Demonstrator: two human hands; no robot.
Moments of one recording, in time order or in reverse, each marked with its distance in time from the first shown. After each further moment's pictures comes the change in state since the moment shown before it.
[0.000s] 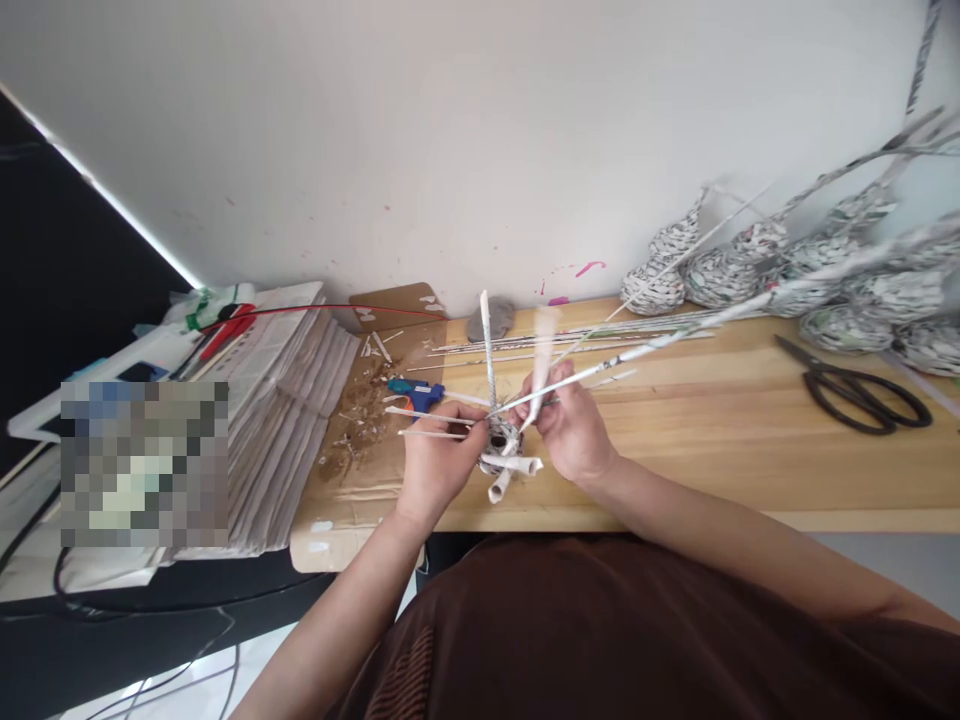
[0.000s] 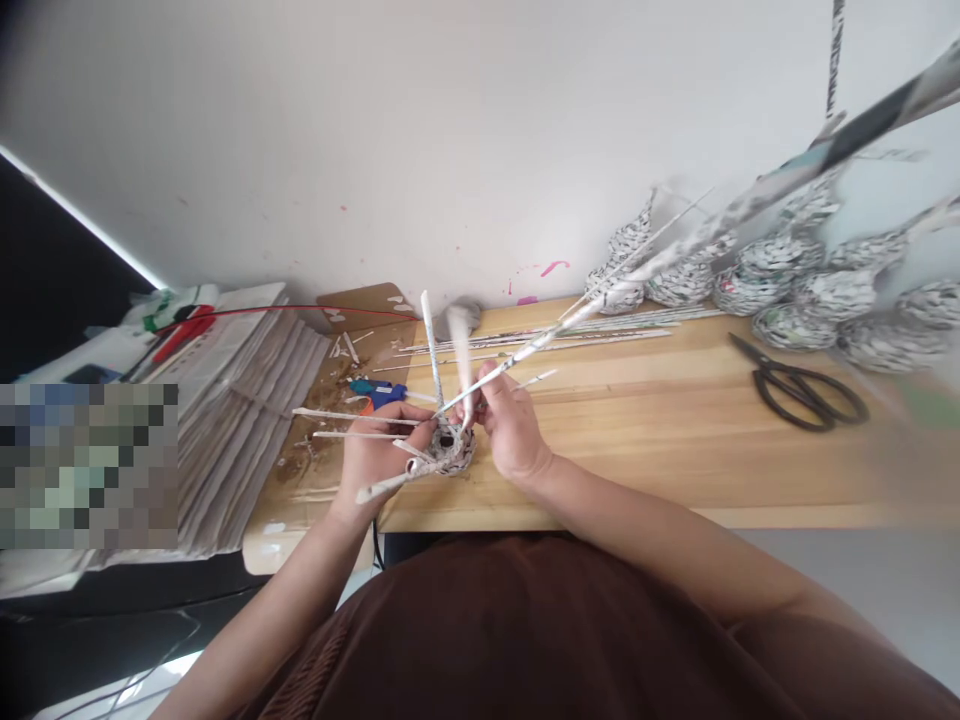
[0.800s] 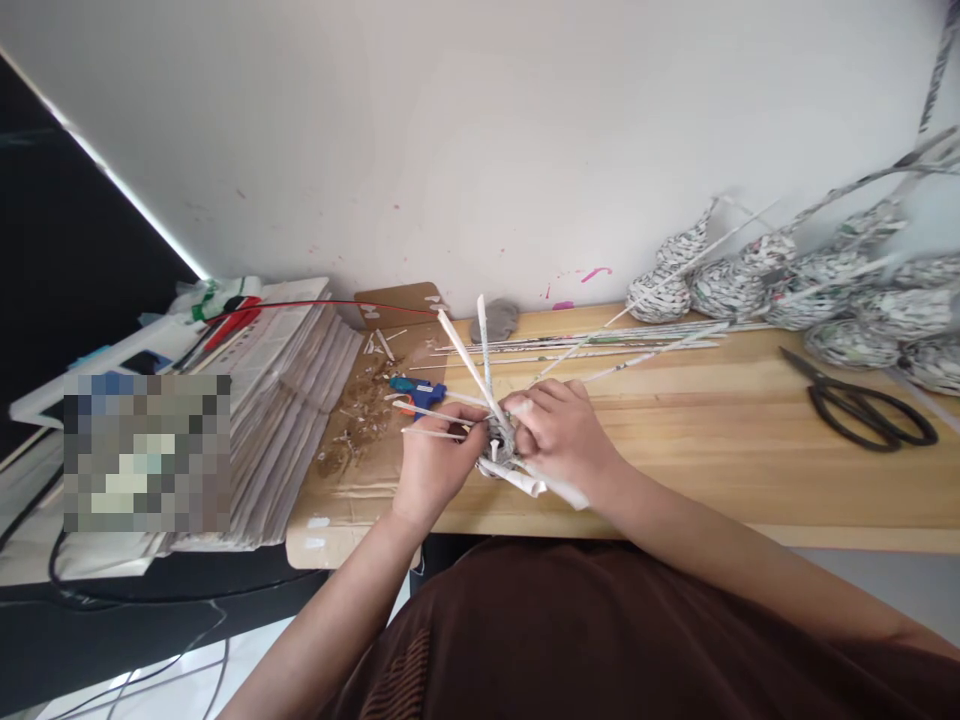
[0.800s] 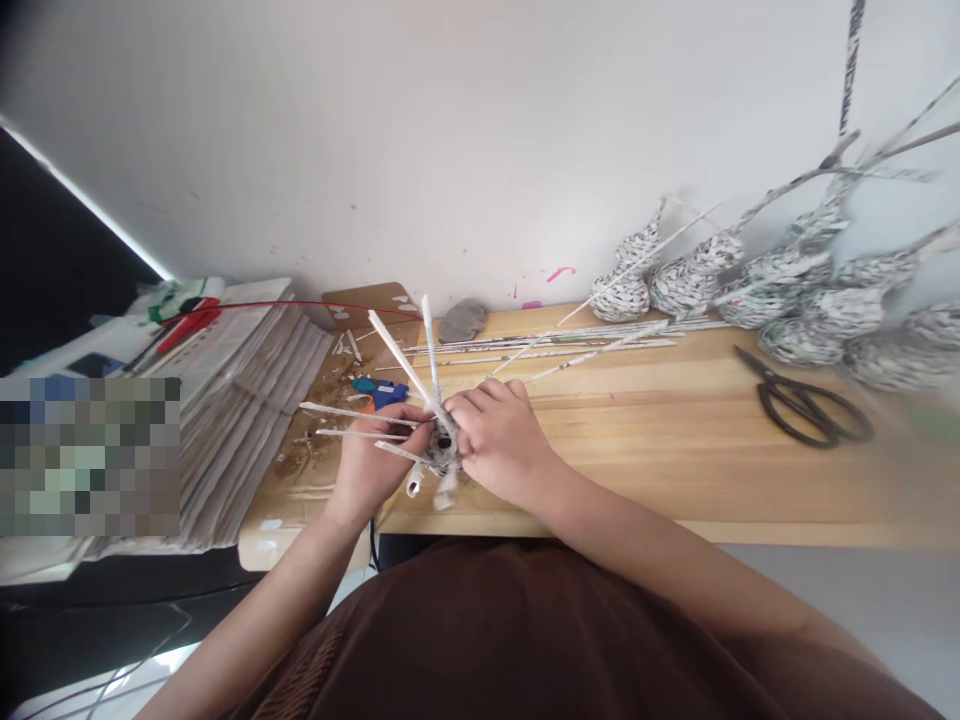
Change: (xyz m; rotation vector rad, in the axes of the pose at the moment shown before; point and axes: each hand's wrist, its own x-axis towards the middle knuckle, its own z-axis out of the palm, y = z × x) left_hand -0.001 0.006 -0.006 0.080 -0.018 -0.025; right_hand -0.005 -0.013 -0.017 -1.609 -0.321 -0.724
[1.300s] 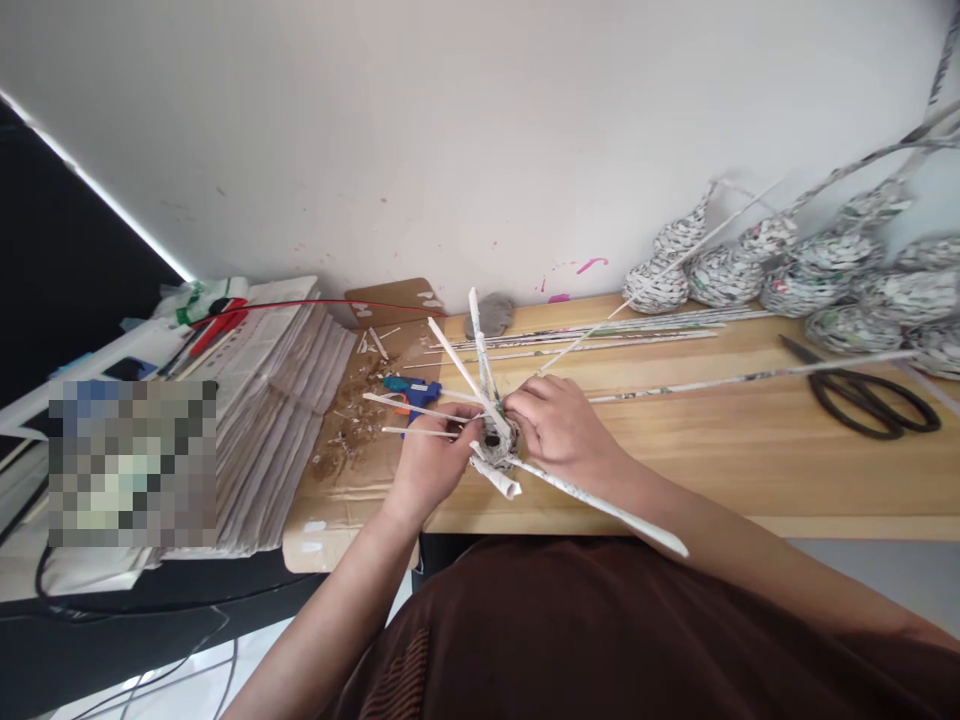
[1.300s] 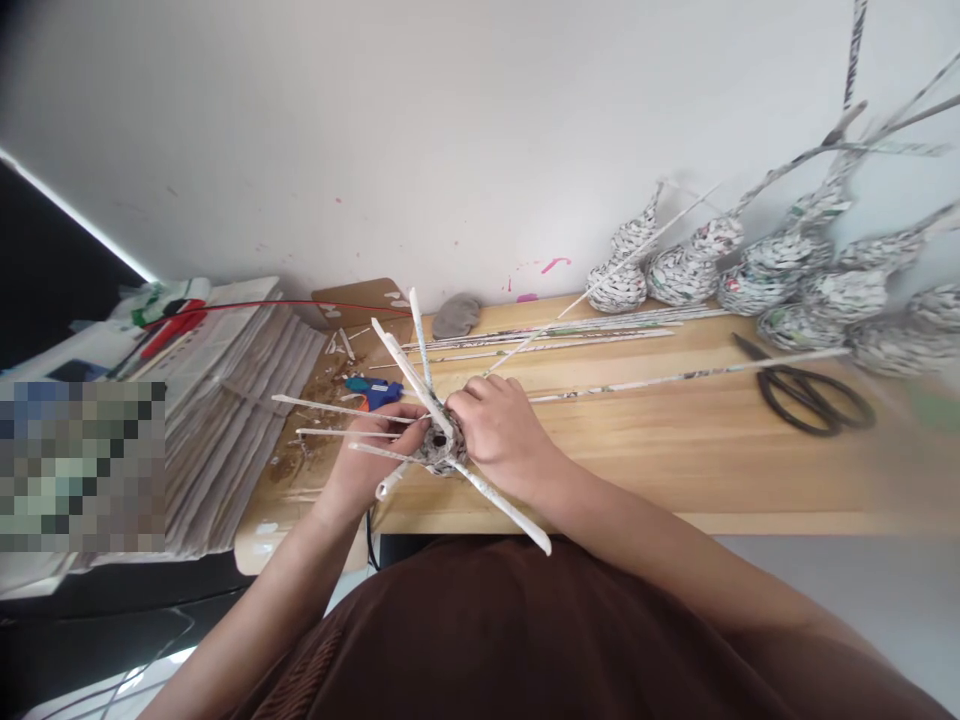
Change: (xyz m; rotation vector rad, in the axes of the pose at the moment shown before) left_hand 0.006 -0.003 -0.001 -0.108 -0.128 -0.051; right_hand 0.005 0.008 -0.001 0.075 -0.173 0.124
